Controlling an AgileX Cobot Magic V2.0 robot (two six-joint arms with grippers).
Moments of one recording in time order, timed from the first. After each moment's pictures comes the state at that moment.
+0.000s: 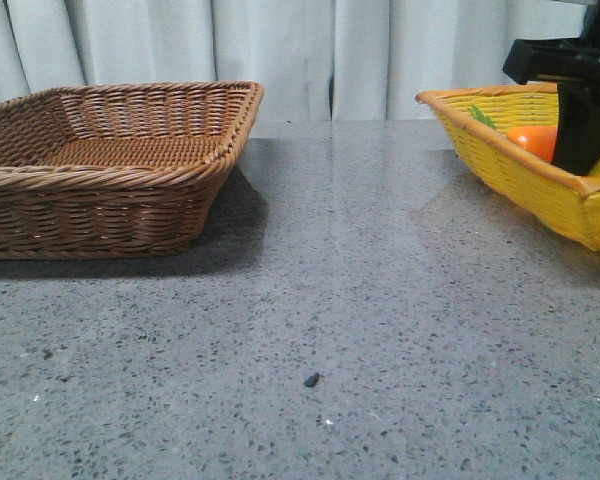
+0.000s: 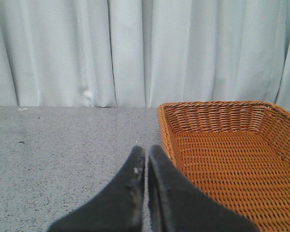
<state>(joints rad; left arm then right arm) -0.05 0.26 -0.23 -0.05 0.02 0.01 0.12 1.52 -1.15 0.20 0.90 -0.14</state>
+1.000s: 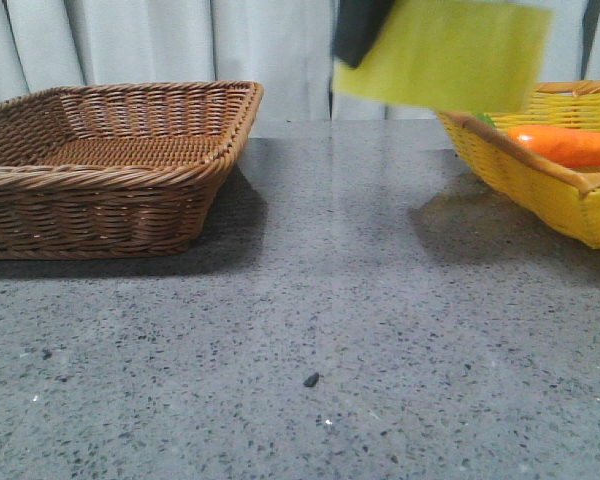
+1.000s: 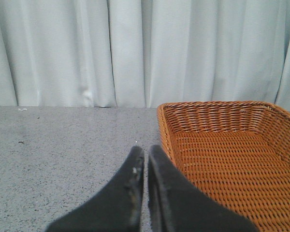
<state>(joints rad) -0.05 0.26 -0.23 -0.05 0.02 0.01 0.55 1.61 -1.58 0.21 1.21 -0.11</state>
